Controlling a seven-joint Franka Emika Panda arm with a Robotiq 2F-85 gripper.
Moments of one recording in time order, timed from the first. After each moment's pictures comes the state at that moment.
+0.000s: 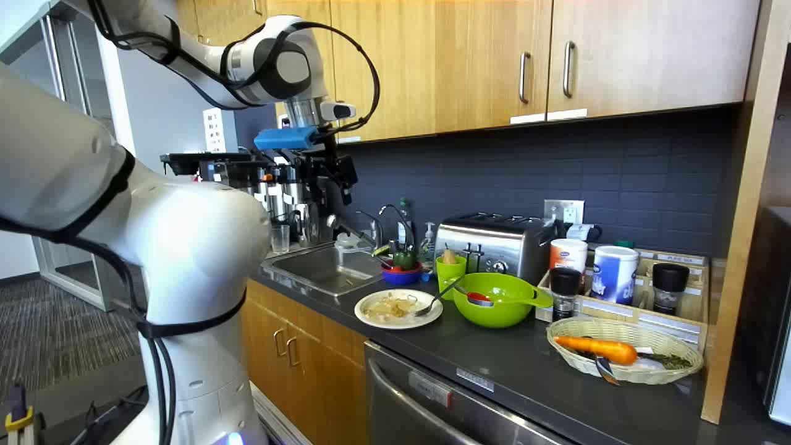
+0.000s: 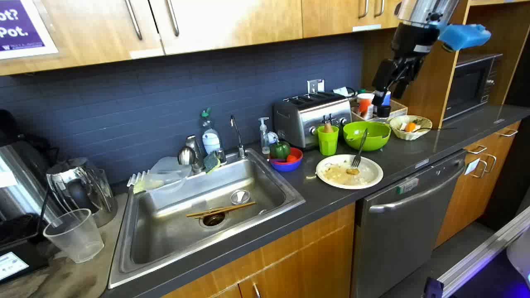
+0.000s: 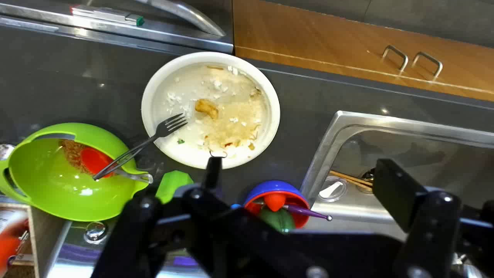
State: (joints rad) arm 0.20 -0.93 0.17 -2.79 0.14 2.16 0.11
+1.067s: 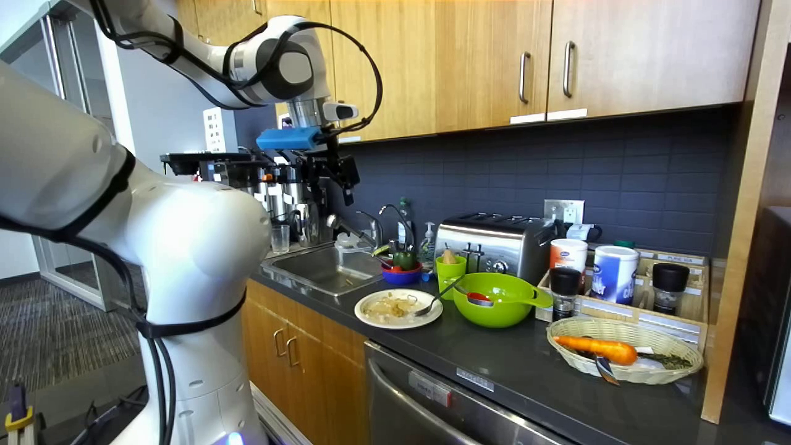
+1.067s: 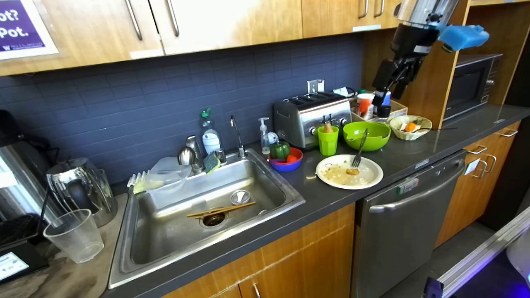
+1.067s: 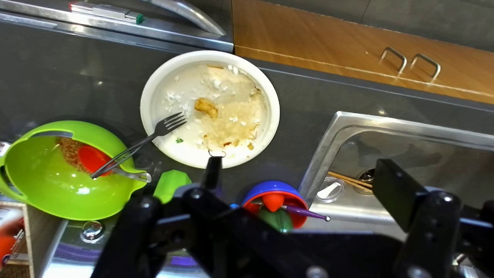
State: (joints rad) arm 0.20 -0.92 0.16 -2.79 0.14 2.16 0.08
